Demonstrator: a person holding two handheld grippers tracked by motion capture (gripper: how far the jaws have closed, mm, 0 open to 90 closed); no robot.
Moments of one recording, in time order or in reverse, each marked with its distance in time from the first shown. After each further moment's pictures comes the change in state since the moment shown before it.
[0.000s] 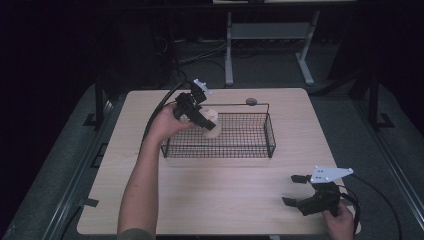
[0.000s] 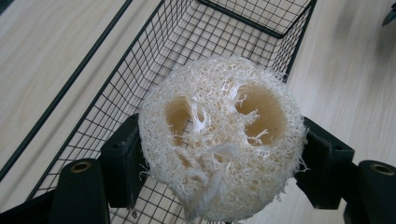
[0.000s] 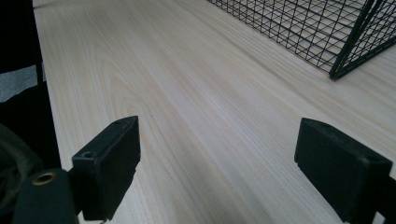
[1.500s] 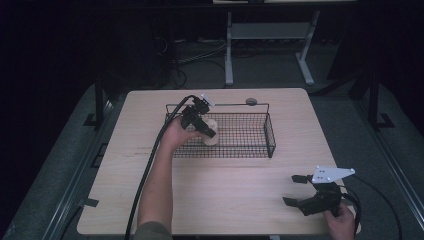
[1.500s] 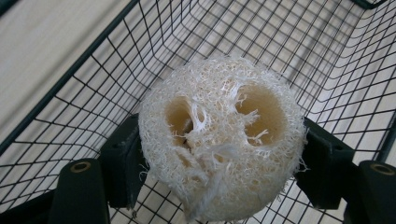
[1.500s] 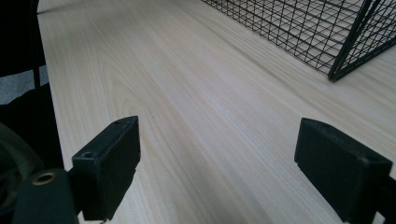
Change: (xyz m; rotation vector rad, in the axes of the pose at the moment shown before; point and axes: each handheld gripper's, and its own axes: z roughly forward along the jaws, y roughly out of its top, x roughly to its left) left arm 0.025 -0.026 0.070 0.061 0.067 -0.152; right arm -0.001 -0.001 -0.002 -0.012 0.003 -0.002
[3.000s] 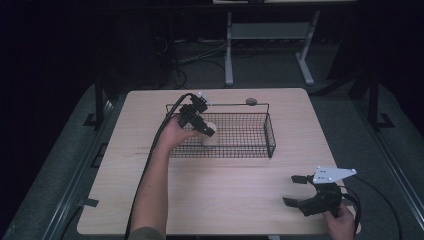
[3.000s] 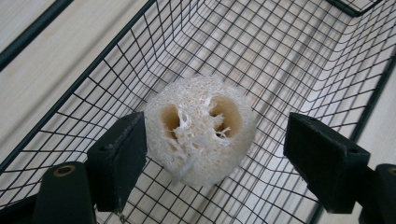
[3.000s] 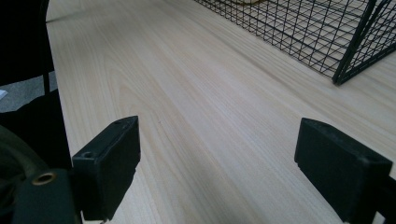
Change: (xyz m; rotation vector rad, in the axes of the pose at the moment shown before) left arm -0.007 0.000 -0.021 -0.017 0.014 0.021; right arm 0.002 0.000 -0.001 -0.020 0.014 0.010
